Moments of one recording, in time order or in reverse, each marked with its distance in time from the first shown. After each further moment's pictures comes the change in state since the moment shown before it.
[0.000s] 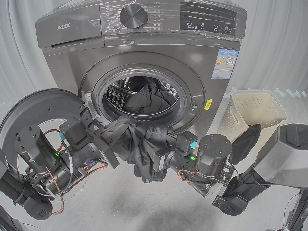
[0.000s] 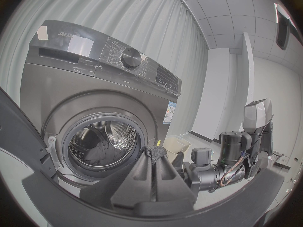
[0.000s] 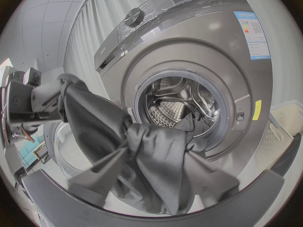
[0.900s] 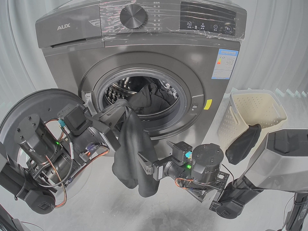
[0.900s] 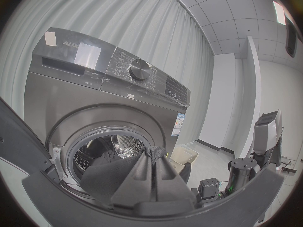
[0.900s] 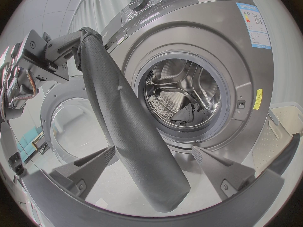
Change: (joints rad) left arm 0.007 0.012 -0.092 0.001 0.074 -0.015; right arm 0.006 0.053 0.027 0.002 -0.004 -0.029
